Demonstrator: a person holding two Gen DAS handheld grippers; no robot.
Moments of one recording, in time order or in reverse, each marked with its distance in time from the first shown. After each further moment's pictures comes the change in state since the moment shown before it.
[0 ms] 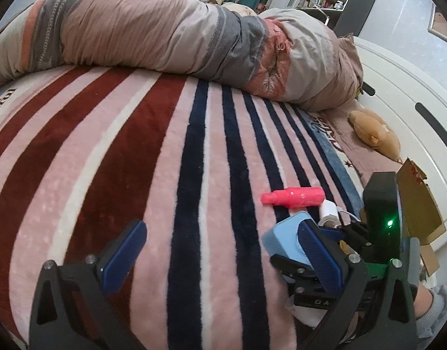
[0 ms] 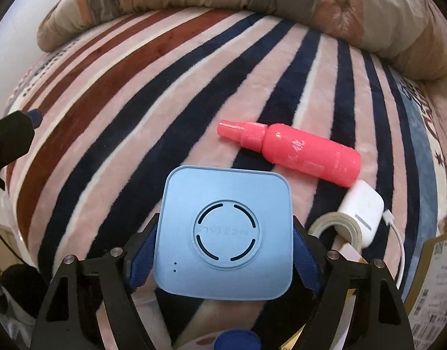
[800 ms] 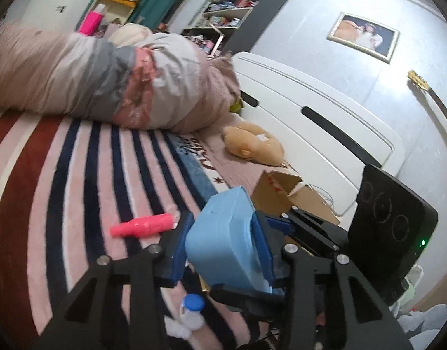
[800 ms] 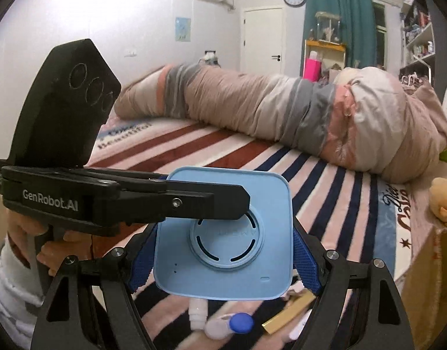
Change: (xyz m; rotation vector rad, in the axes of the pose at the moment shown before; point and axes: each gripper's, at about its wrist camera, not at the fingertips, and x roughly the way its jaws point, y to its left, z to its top) left arm -0.069 -0.110 0.020 0.170 -0.098 -0.534; right arm -0.194 0.003 -0.057 -0.139 -0.577 0.135
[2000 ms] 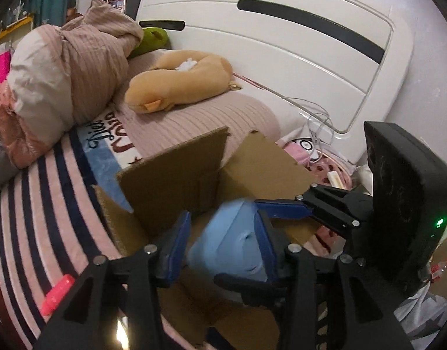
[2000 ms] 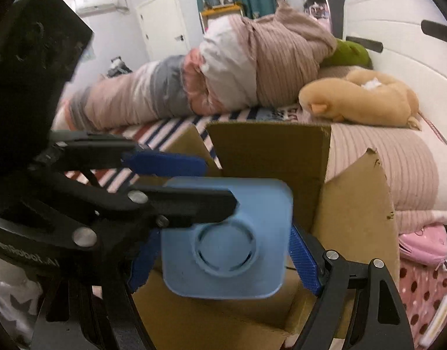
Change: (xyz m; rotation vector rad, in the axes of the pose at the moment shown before) left arm 0.223 -0.192 0.017 0.400 0.405 0.044; right arm -0.126 -0.198 -0.074 0.378 0.143 -0.260
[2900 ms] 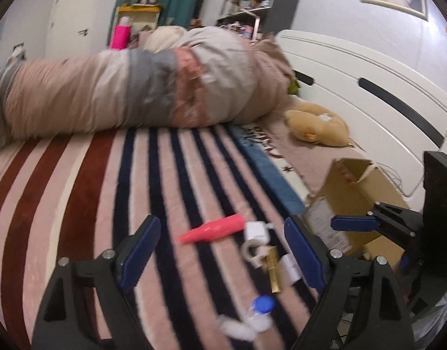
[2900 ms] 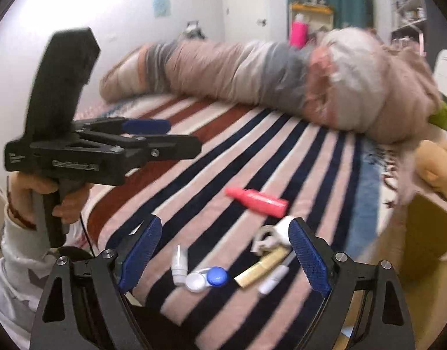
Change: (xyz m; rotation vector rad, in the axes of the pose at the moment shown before) left arm -0.166 0.194 -0.177 -0.387 -0.246 0.329; right arm 0.072 0.219 0.040 -0.334 0.105 0.193
